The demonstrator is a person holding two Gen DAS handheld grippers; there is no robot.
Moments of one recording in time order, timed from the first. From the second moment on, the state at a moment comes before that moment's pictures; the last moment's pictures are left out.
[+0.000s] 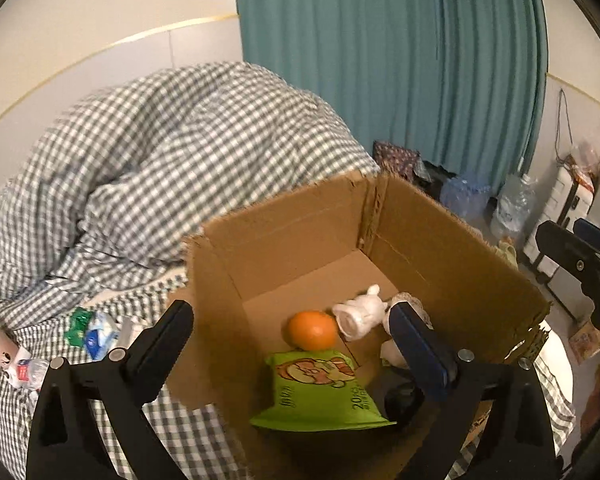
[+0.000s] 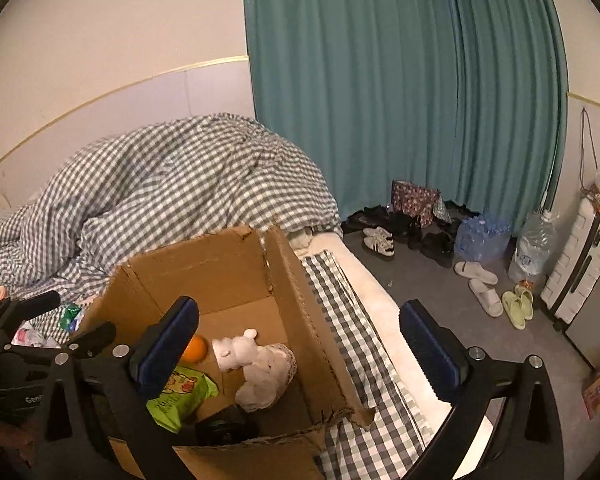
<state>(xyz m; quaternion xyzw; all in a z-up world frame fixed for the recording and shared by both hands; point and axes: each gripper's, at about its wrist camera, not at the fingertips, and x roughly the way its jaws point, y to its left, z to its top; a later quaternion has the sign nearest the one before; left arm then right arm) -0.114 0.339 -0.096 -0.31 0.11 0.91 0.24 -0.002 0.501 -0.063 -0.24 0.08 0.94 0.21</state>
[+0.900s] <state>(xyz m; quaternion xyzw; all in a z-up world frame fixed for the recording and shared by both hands) -0.086 0.115 -0.027 -0.25 0.03 0.96 0.09 -0.022 0.319 0.000 -0.21 -0.01 0.97 0.11</state>
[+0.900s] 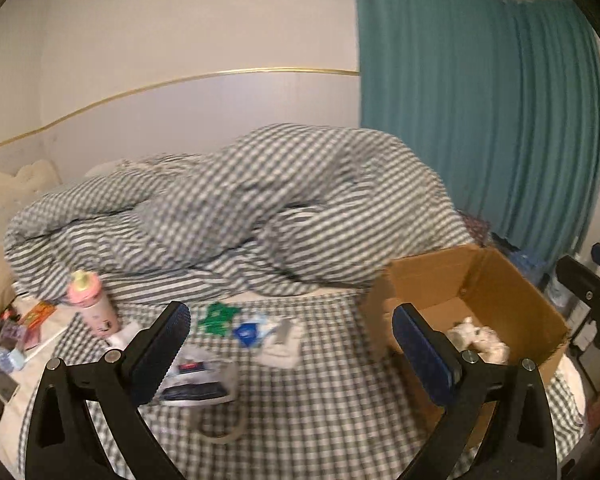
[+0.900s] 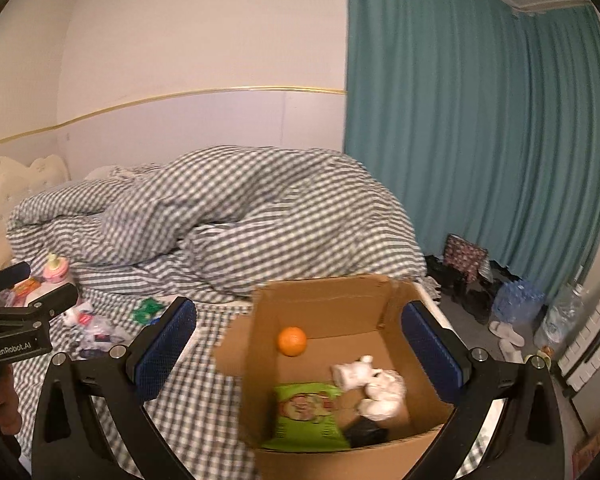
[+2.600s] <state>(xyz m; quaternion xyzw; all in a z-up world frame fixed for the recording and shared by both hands) -0.120 -0.119 -0.141 -0.35 -0.02 0.93 0.04 -0.160 0.107 -0.133 -0.36 -0.04 0.93 -0.04</state>
